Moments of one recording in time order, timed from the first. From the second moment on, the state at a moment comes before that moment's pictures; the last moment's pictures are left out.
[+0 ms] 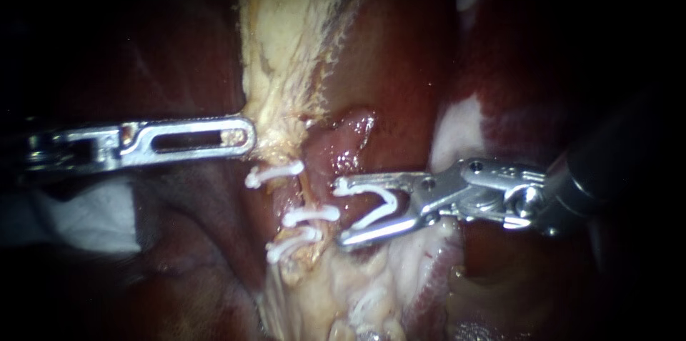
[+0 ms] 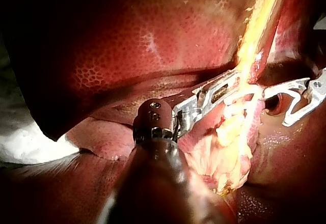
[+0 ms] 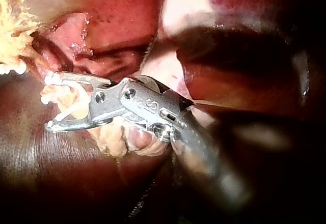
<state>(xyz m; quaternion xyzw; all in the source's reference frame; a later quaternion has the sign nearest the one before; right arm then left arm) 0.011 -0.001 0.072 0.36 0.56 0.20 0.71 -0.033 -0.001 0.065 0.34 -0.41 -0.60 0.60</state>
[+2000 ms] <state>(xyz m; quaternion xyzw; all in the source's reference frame) 0.018 -0.006 0.076 0.39 0.57 0.18 0.70 -0.034 -0.003 0.062 0.34 -0.41 -0.60 0.60</state>
